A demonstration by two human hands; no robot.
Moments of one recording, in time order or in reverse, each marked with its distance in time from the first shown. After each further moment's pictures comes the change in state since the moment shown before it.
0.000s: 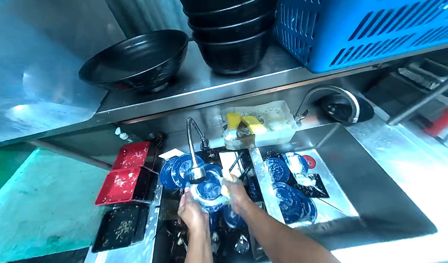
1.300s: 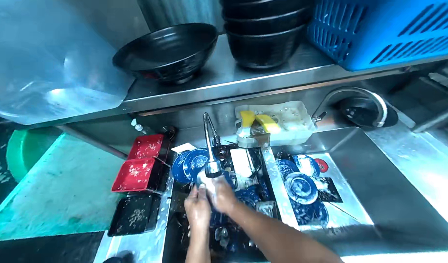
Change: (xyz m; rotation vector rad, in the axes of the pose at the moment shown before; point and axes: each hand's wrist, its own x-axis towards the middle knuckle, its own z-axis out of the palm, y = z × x) left_hand 0.008 0.038 -0.044 0.563 -0.229 0.215; right_hand -0.019 0.016 0.070 -0.924 -0.253 -0.657
